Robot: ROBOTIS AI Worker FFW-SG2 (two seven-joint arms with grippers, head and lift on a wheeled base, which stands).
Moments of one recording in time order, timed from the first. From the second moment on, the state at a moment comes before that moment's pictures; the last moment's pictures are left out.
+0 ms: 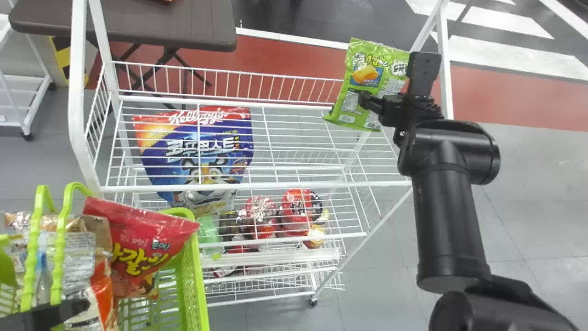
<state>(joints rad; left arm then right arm) 0.37 0.25 0.34 -1.90 0.43 1.16 -1.57 -0.47 -0.11 -0.26 -1.22 0.23 0.49 0.17</state>
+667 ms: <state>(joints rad) 0.37 0.25 0.35 -1.89 0.43 1.16 -1.57 -0.41 -0.10 -0.25 -1.29 0.18 0.54 0.17</state>
